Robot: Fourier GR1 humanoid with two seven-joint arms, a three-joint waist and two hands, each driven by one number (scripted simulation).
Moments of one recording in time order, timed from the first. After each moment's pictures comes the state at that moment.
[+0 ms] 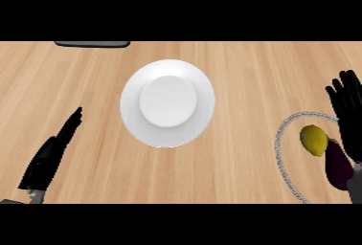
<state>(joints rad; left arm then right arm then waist) -0.01 0.56 -0.29 -1.49 0.12 0.20 -0.06 -0.11 -0.41 -0.06 -1.61 -0.33 -0.17 0.06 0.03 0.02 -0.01</state>
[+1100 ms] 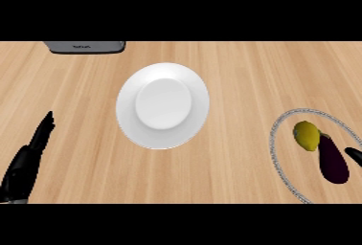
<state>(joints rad) 0.09 0.54 -0.15 -1.49 0.07 0.26 -0.12 0.19 -0.31 -0.28 -1.89 -0.25 -0.46 -0.01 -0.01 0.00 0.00</state>
